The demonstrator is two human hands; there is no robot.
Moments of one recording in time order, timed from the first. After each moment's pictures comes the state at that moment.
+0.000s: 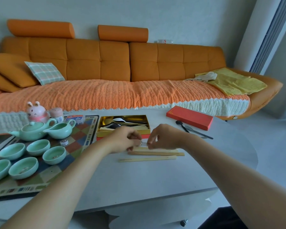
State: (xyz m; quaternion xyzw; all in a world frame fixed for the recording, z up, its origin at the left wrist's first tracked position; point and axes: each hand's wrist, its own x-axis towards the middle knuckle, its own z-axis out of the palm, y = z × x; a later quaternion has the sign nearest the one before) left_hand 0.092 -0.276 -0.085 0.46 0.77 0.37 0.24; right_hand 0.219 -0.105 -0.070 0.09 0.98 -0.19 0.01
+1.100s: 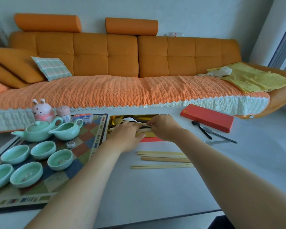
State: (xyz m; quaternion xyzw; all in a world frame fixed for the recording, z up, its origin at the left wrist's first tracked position) left_hand 0.025 -0.252 -0.118 0.49 0.86 0.12 -0.03; right_hand 0.120 -0.095 -0.098 0.14 0.98 -0.11 -0.09
